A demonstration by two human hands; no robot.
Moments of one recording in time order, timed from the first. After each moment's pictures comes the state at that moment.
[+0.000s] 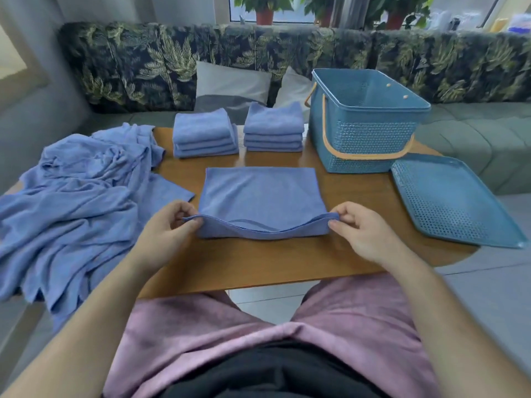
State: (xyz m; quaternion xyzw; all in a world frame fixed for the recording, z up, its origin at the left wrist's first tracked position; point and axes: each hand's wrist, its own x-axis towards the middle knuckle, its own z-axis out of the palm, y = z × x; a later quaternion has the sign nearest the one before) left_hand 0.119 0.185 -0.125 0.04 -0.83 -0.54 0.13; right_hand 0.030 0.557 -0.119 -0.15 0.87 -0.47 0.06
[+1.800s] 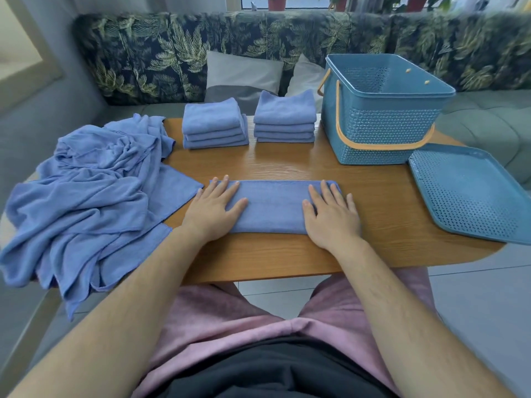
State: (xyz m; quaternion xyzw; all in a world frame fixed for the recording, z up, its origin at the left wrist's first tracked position) left_hand 0.042 0.213 -0.157 0.05 -0.99 -0.14 -0.01; right_hand -0.003 0.477 -0.163 -0.11 0.99 -0.09 0.02
